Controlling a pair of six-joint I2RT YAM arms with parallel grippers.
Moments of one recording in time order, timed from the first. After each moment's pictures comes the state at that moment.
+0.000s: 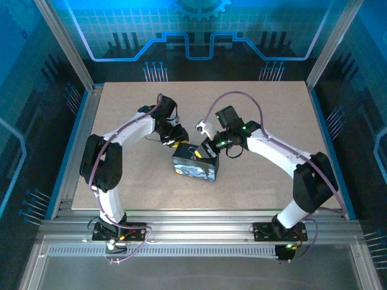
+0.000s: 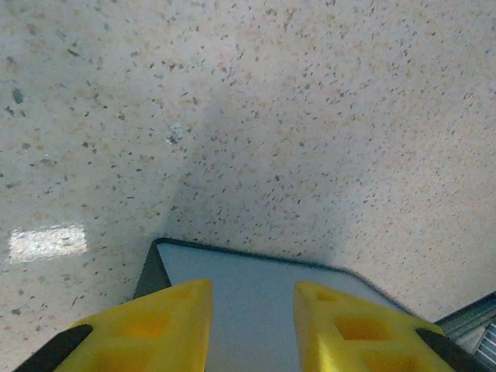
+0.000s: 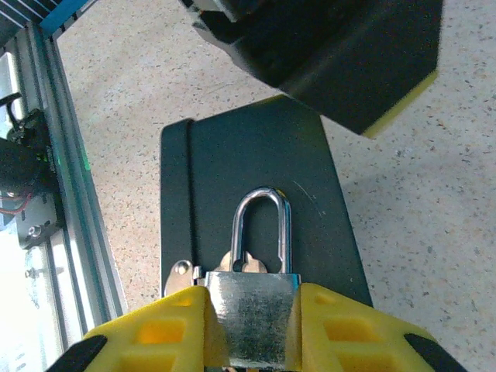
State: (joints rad) left arm -0.37 1.85 1.42 -0.81 0.42 -0.67; right arm 0.58 1.60 1.21 -0.57 -0.59 -0.14
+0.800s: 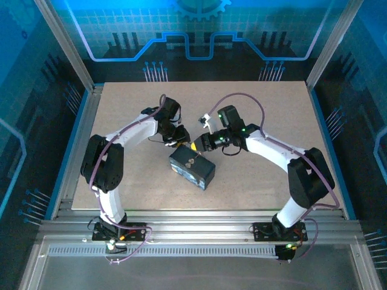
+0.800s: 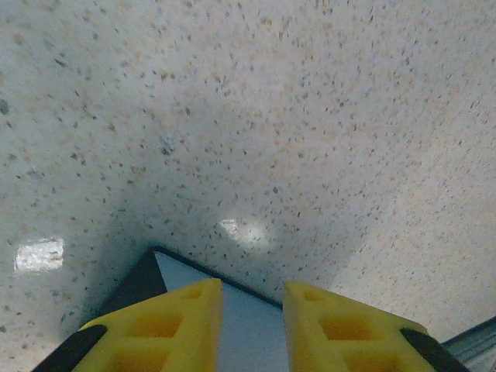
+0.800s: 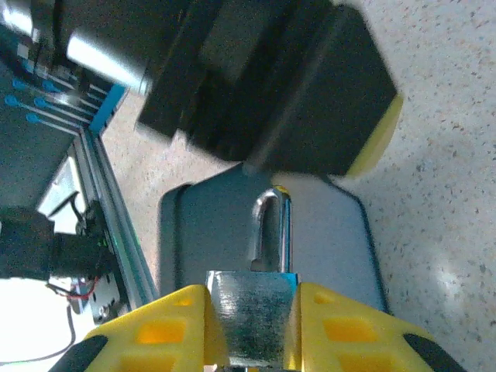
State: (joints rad) left arm -0.41 1.85 1.41 -0.77 0.37 -0.70; right arm 0.54 1.64 1.13 -0.30 -0.71 0.28
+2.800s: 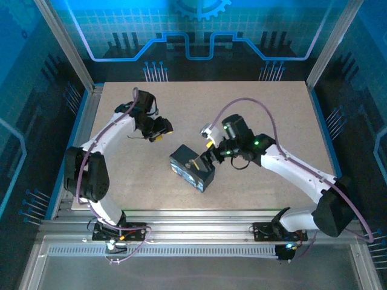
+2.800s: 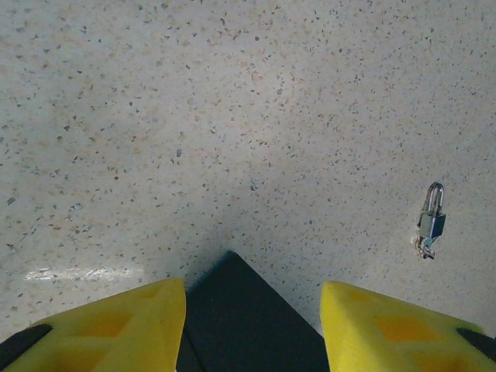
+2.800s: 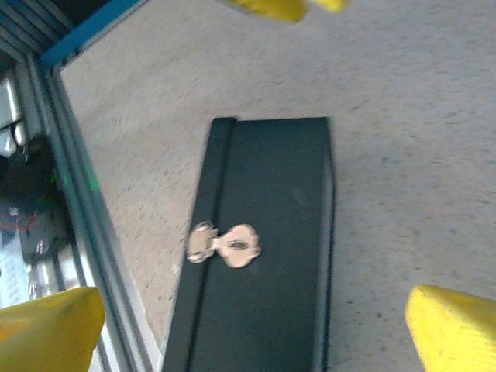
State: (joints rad) left arm -0.21 1.68 1.36 -0.83 0.34 -0.67; right arm 0.69 1.36 1.08 -0.54 -0.44 -0.06
